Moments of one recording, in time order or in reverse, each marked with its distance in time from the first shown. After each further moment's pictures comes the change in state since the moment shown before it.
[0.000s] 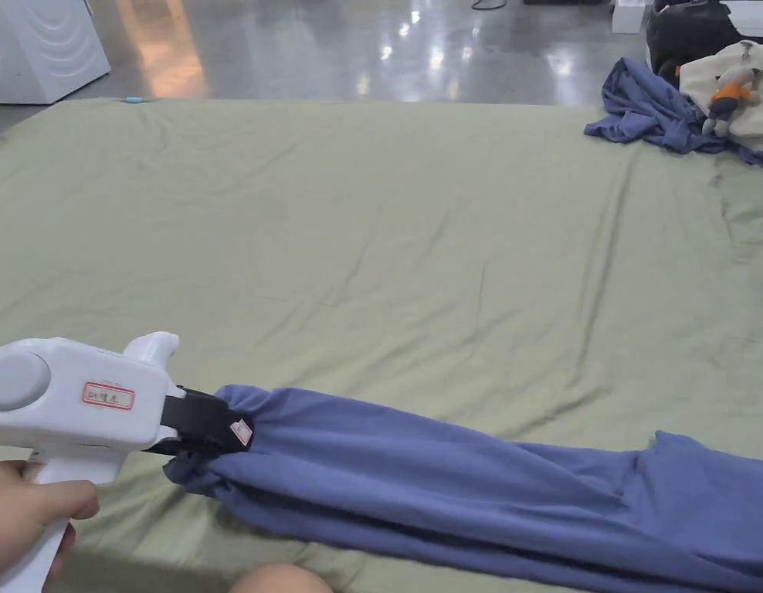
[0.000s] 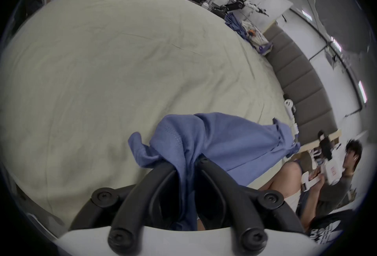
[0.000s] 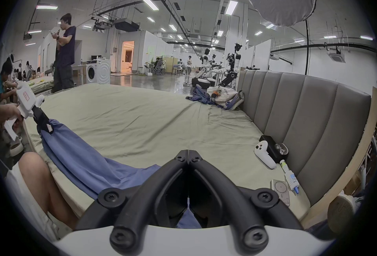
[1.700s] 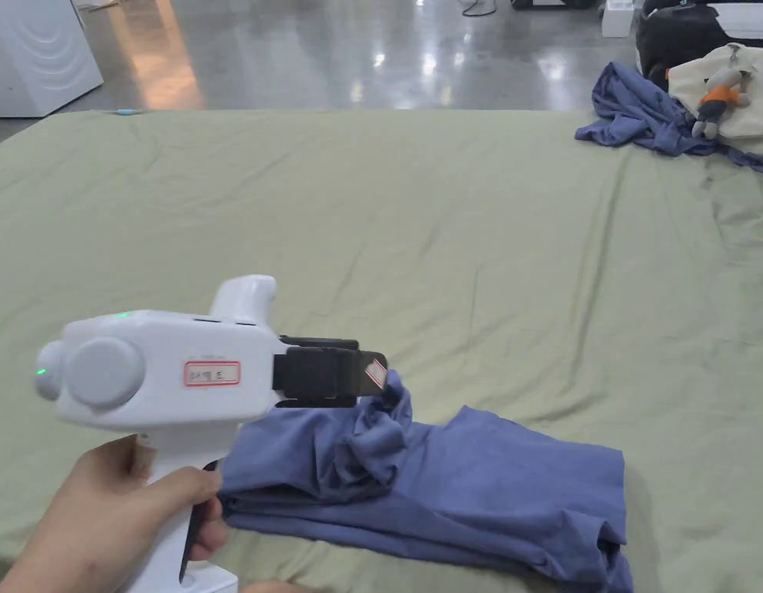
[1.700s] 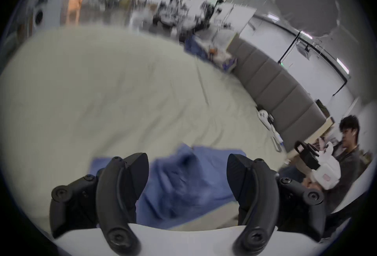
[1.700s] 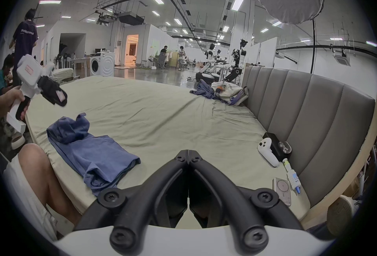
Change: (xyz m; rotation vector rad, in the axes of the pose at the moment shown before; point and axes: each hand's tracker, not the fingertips) left arm 0.120 0.011 0.004 0.313 -0.082 -0.246; right arm 0.007 -0.015 -0.008 -0.046 0.027 0.031
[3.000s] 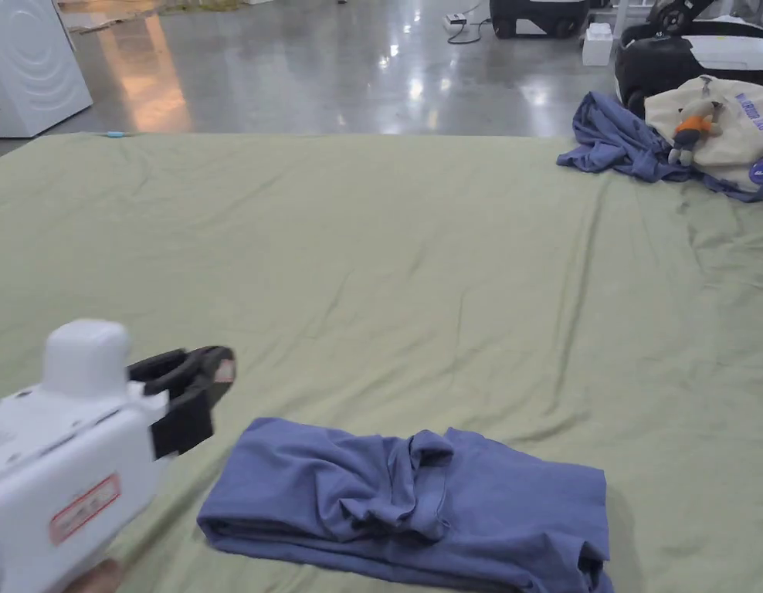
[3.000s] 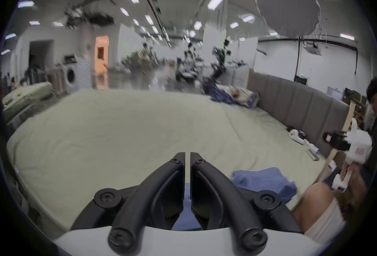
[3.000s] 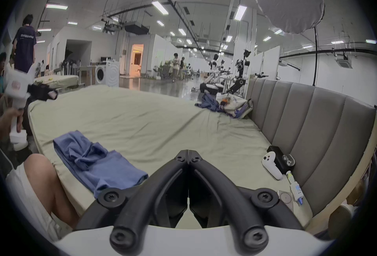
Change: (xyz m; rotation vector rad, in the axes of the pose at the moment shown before) left arm -0.001 -0.063 0.088 0.401 0.329 -0.183; right arm -0.012 0.025 0.010 0.106 0.032 -0.003
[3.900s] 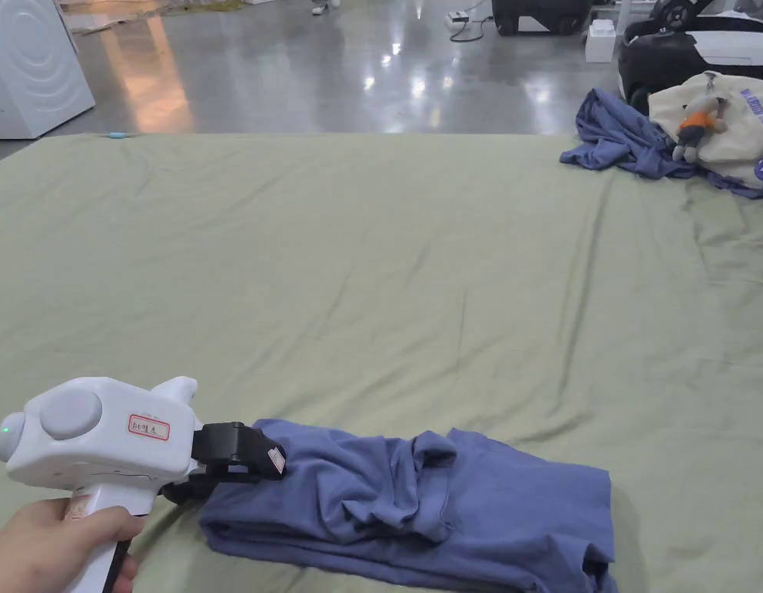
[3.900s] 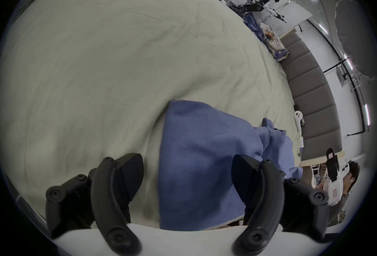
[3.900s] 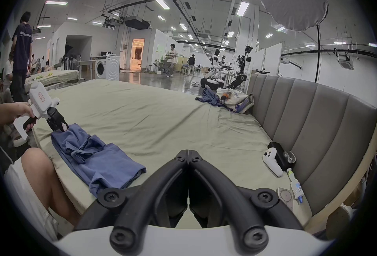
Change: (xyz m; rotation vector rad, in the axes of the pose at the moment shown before) left arm -0.055 -0.043 -0.146 -0.834 -0.132 0.416; right arm 0.008 -0.013 -0.015 -0.065 0.005 0.021
